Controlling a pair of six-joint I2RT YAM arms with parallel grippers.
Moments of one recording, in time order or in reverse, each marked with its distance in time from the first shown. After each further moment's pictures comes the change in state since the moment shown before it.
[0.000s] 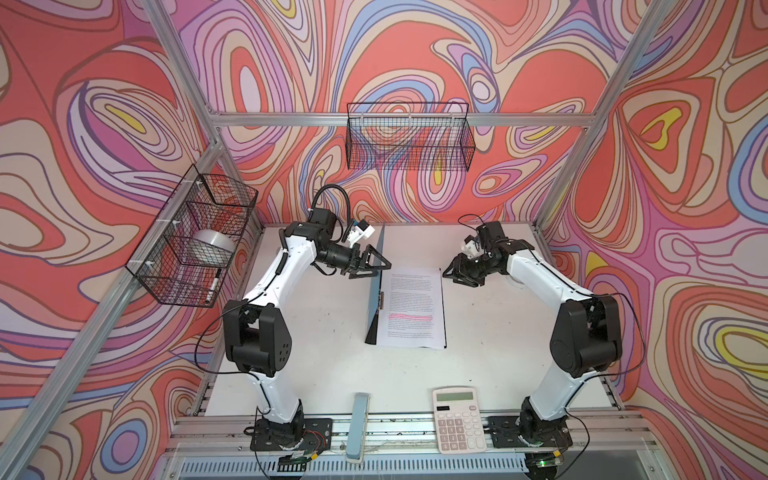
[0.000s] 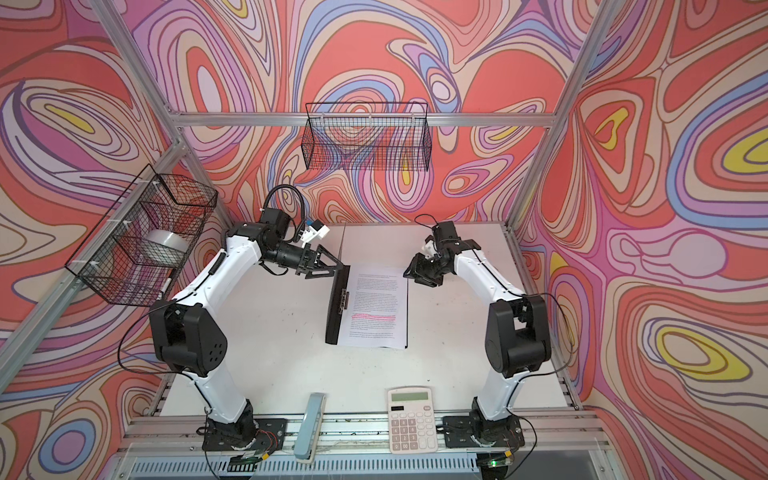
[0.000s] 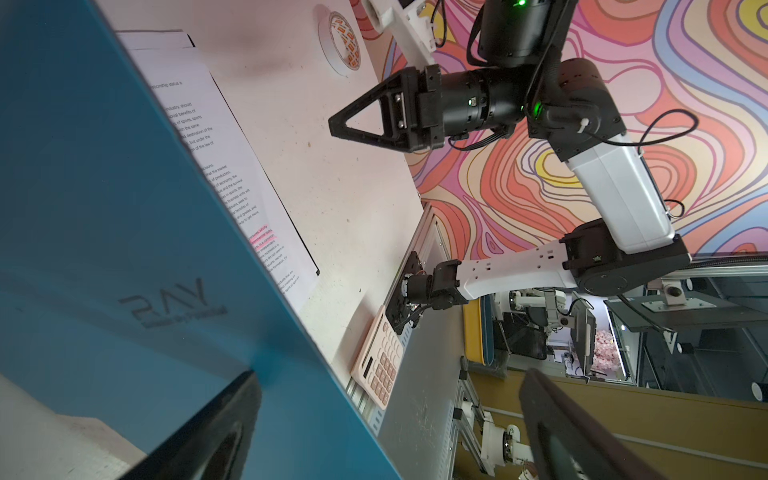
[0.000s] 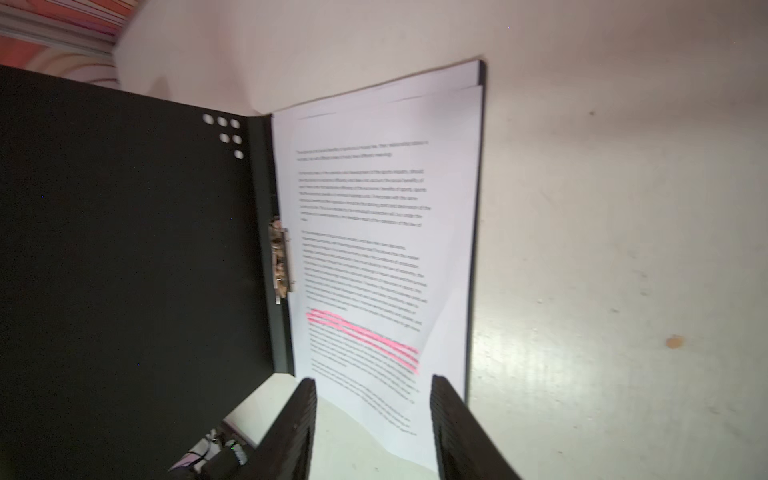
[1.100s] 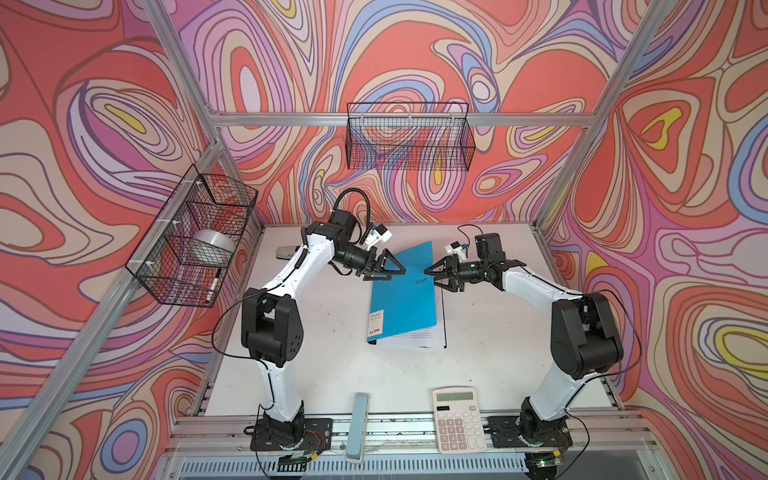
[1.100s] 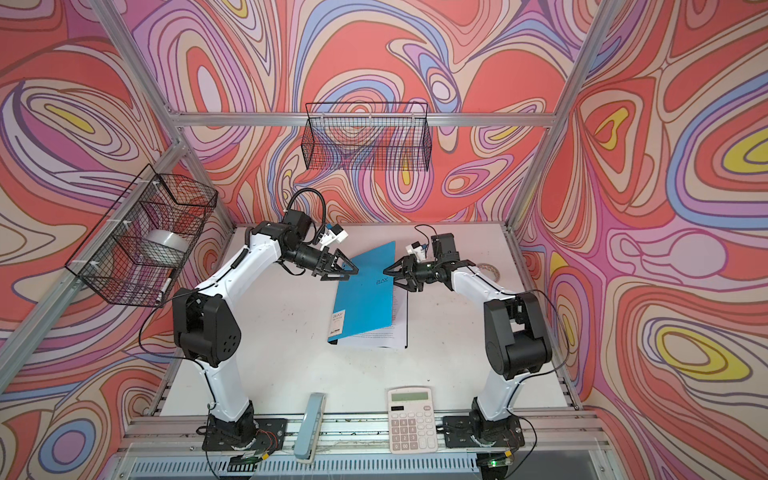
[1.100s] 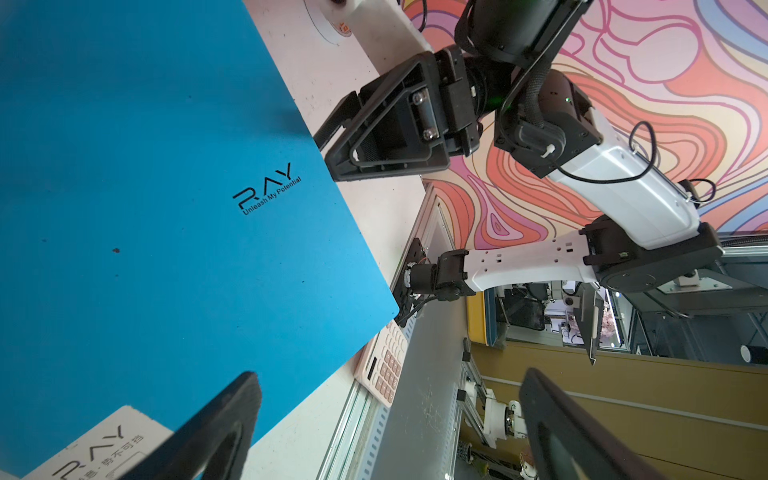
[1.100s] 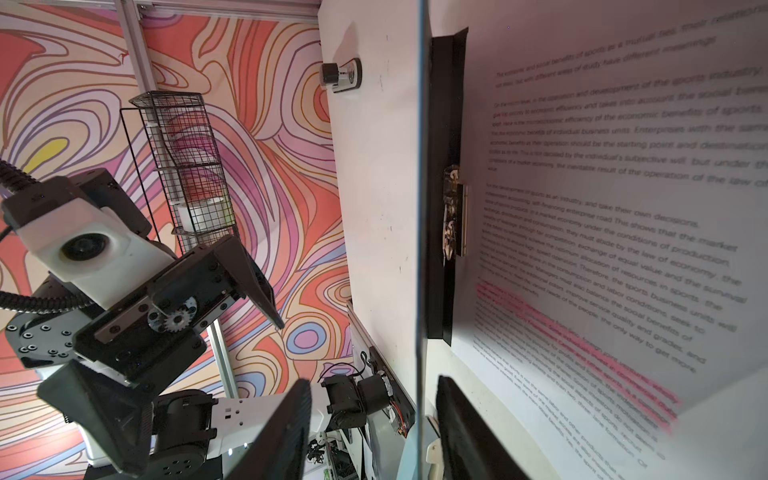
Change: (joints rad) left arm -0.088 0.105 0.056 0.026 -0.017 -0.002; right arm 0.012 0.008 -0.241 0.534 -0.480 0.346
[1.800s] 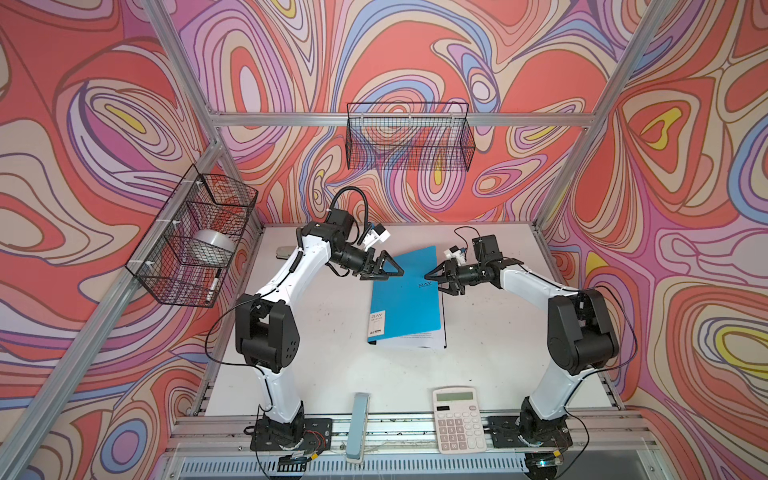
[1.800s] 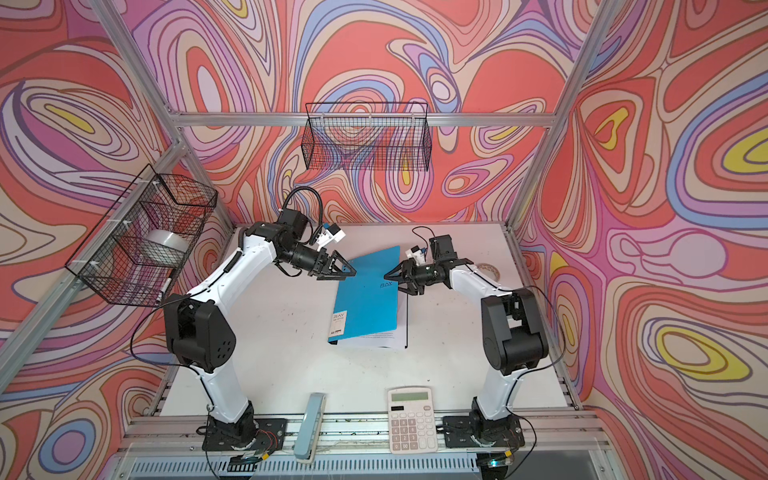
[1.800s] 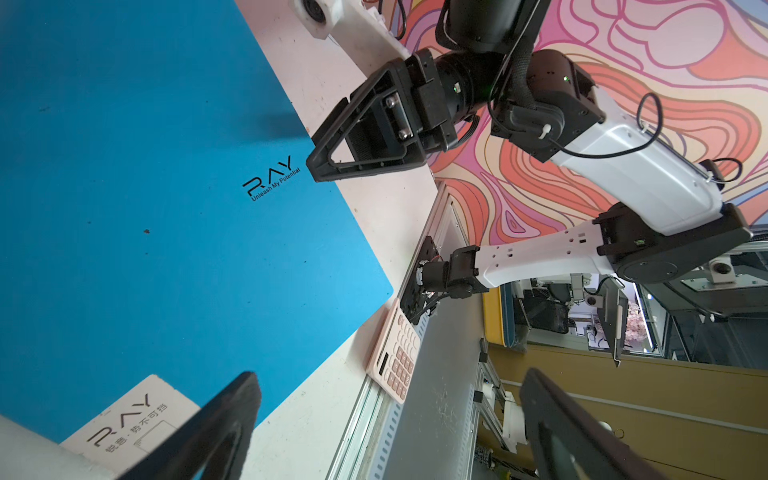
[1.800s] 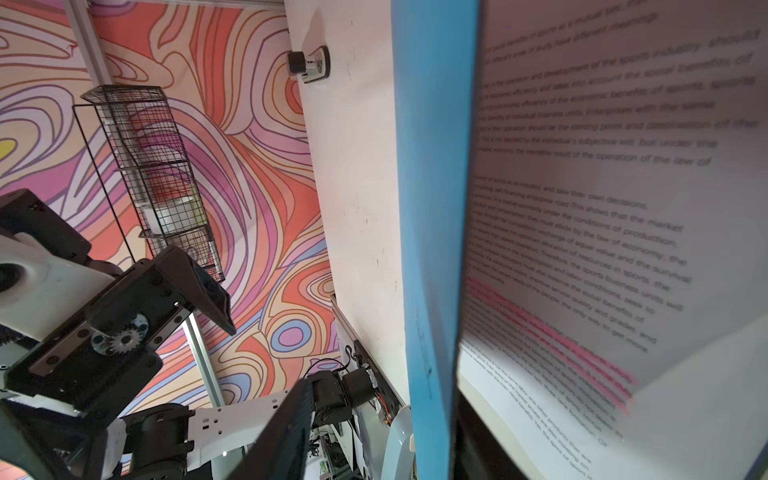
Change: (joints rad) left arm 0.010 -0.053 -0.029 -0.005 -0.051 0.021; right arm 0.000 0.039 0.029 -0.129 0.034 -0.095
